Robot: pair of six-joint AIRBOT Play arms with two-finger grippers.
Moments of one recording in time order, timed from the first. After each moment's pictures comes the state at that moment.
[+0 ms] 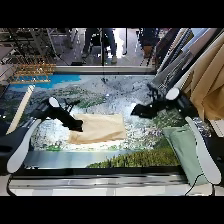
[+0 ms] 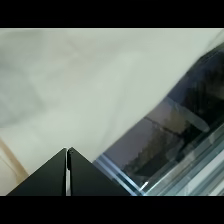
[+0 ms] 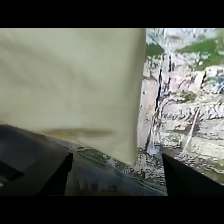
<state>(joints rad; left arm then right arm) -0.12 -1.82 1.51 1.05 -1.36 -1.22 0.03 -1.60 1.44 -0.92 1.27 1.39</state>
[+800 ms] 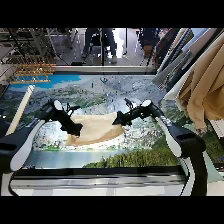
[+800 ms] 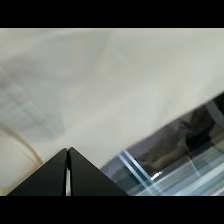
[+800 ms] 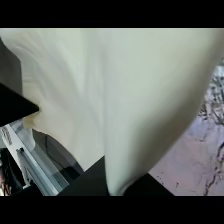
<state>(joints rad) -0.13 -1.80 1.51 1.14 -1.44 -1.30 0.14 -2.03 1.72 -0.57 1.33 1.34</state>
